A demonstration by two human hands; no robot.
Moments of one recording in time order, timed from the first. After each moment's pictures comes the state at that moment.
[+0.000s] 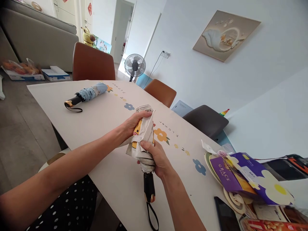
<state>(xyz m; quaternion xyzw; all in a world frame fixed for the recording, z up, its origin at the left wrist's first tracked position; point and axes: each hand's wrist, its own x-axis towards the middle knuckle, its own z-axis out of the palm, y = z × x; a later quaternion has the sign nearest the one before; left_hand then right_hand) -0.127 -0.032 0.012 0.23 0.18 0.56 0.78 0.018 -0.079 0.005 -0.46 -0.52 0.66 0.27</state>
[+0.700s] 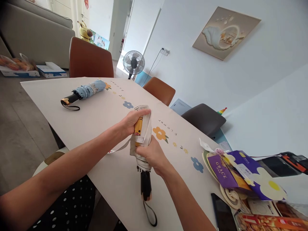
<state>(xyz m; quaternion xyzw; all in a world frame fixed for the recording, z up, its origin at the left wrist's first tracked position) -0.128 -0.028 0.014 0.22 0.29 0.63 0.68 0.004 -0.081 0.019 -0.49 -0.67 0.51 0.23</state>
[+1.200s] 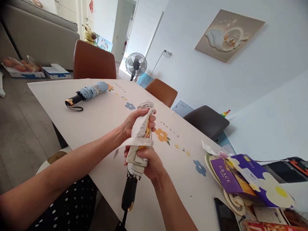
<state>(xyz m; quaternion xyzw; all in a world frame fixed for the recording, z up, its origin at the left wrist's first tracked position) -0.132 -0.038 0.012 0.26 -0.04 0.52 0.81 -0.001 -0.089 -0.005 -0.25 -0.46 0.81 0.25</state>
